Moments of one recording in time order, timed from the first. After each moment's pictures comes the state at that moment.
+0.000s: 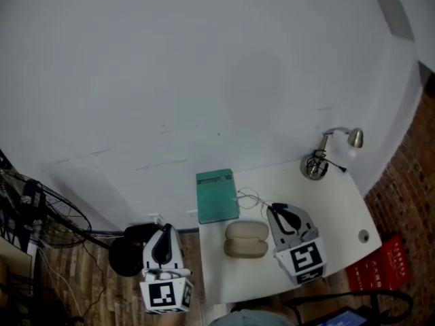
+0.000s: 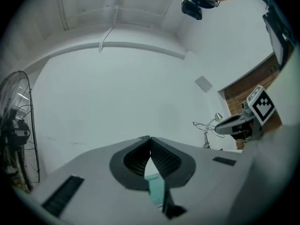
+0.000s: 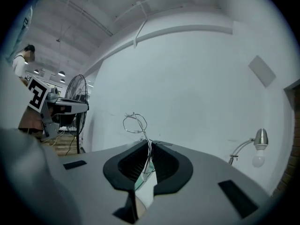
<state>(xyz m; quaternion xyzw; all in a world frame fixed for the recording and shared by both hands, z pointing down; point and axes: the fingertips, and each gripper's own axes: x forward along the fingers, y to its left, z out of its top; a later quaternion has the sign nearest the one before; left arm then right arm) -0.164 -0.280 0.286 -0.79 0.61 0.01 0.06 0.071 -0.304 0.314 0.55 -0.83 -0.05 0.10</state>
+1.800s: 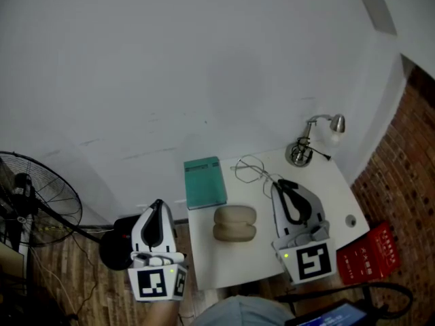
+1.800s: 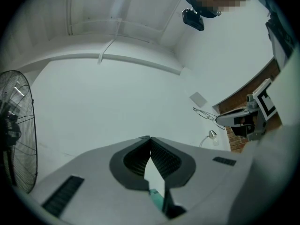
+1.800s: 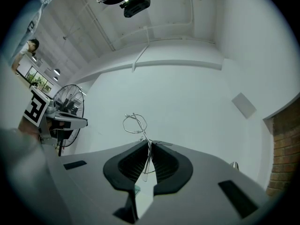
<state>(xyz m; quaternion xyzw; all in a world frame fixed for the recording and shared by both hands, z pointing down) -0.144 -0.253 0.228 -0.81 0.58 0.08 0.10 0.082 -0.238 0.208 0.60 -0.78 -0.17 0.01</state>
